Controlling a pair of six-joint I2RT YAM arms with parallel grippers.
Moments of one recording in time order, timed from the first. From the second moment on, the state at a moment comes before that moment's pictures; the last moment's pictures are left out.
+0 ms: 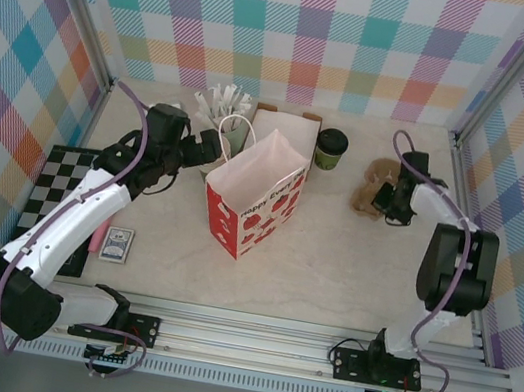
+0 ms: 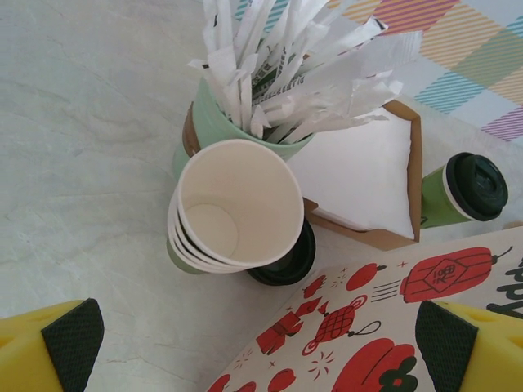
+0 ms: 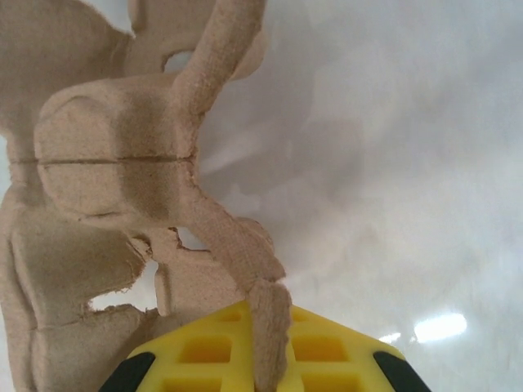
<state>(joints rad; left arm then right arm) -0.39 1.24 1.23 -0.66 -0.16 -0.63 0.02 1.71 1.14 -0.62 -0.03 0.50</state>
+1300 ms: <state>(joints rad) -0.39 1.20 1.19 -0.66 -0.23 -0.66 0.48 1.51 1.10 -0.83 -0.07 0.43</state>
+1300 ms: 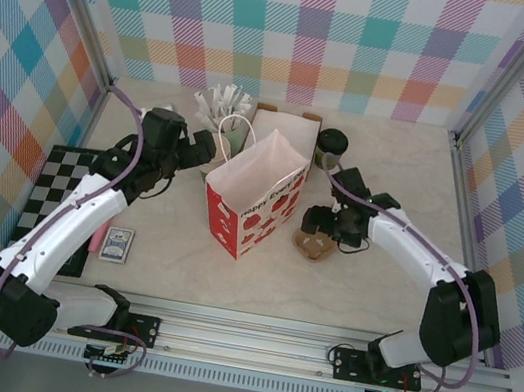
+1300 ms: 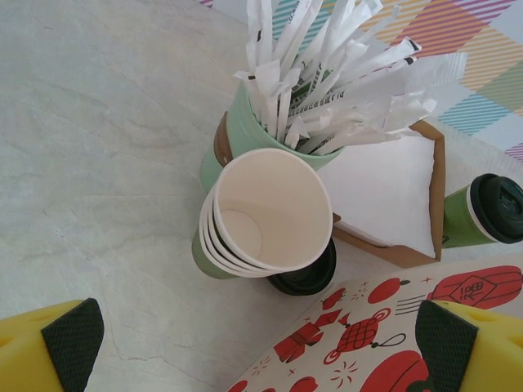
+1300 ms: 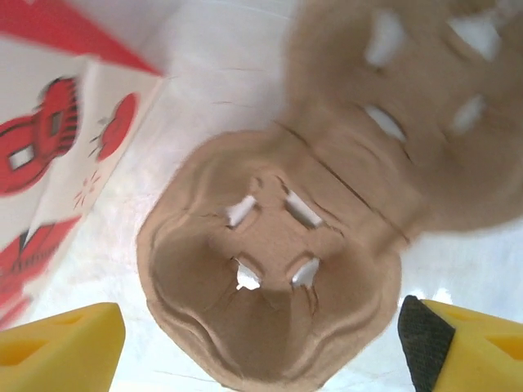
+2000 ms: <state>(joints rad) -0.39 1.13 1.17 -0.63 -0.31 -0.66 0.30 1.76 1.22 -0.86 -0.24 -0.50</state>
